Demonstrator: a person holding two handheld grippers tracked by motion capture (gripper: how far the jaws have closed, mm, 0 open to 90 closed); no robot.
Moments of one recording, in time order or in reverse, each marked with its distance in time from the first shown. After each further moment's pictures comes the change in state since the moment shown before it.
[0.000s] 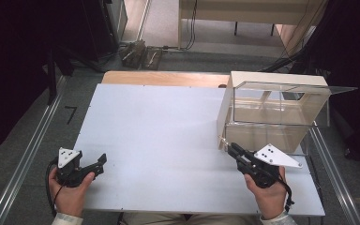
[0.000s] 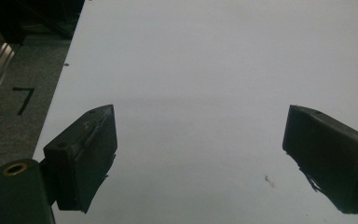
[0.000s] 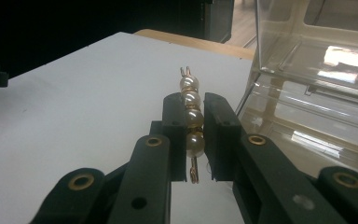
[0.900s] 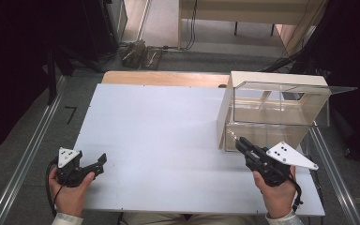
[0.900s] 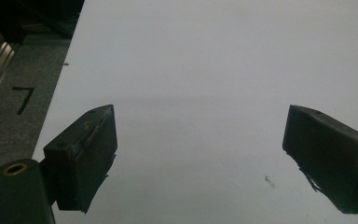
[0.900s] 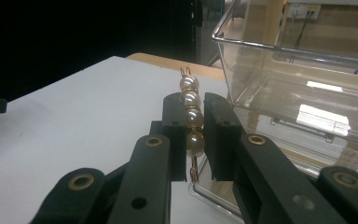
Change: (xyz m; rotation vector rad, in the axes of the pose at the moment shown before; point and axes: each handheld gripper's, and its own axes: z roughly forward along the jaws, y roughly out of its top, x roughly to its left) left arm 0.000 0.000 0.000 0.002 -0.001 0.000; right arm -0.007 0.015 -0.017 -0.080 -0.028 0.005
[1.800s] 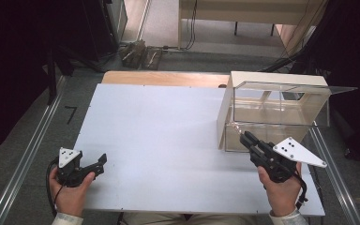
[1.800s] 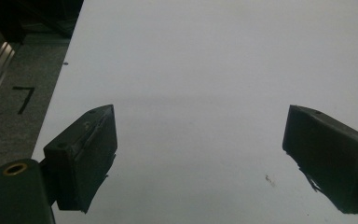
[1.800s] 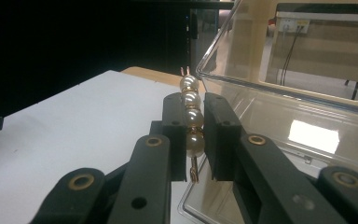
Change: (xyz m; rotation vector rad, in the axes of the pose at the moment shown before) left arm -0.001 0.000 0.000 0.002 0.003 0.001; right arm -0.006 0.015 -0.005 -0.045 -0.019 -0.002
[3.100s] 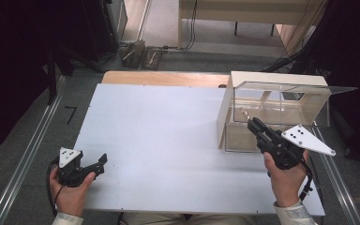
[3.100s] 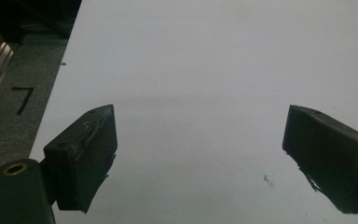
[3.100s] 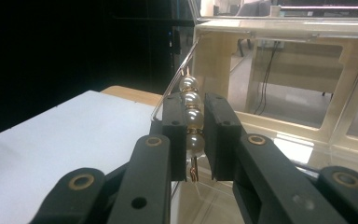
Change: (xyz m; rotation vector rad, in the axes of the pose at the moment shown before) left arm -0.001 0.000 0.001 -0.002 -0.004 0.002; right arm -0.019 0.021 0.006 -0.053 -0.065 0.013
